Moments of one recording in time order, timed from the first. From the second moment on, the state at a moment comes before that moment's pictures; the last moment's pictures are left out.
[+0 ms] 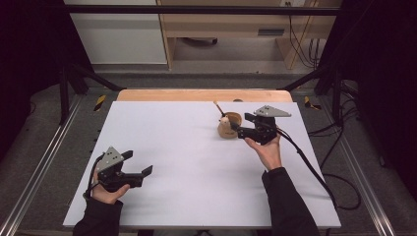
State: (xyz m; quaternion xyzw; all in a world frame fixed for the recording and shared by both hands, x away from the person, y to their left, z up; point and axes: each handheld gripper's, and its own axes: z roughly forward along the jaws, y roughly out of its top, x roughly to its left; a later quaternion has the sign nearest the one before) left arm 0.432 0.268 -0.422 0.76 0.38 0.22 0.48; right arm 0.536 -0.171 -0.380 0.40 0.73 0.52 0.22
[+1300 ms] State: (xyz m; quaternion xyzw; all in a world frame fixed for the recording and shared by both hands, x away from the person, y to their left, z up) left arm 0.432 0.268 -0.422 0.76 0.38 0.22 0.48; right arm 0.452 -0.224 -0.396 0.38 0.73 0.53 0.20
